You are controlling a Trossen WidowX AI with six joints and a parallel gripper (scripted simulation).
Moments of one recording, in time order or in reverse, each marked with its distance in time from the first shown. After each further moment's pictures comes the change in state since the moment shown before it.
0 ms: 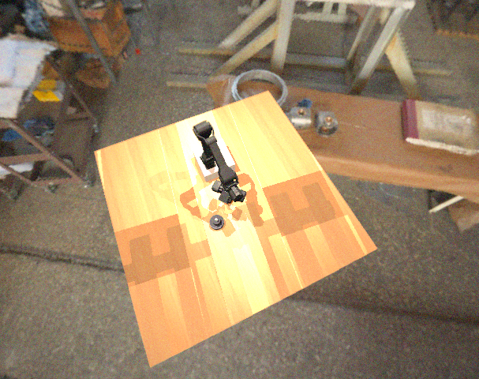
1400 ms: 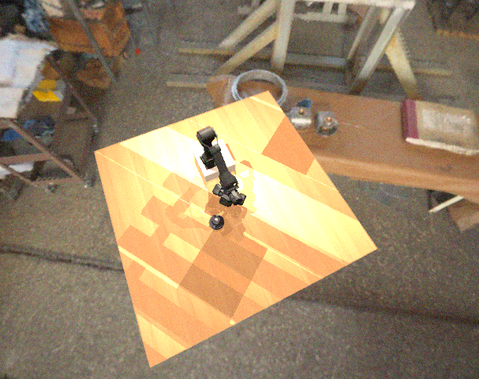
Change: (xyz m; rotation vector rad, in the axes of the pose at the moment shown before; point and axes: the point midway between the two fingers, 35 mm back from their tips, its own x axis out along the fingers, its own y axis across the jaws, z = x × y) arm 0.053 -0.003 -0.002 0.004 0.002 -0.004
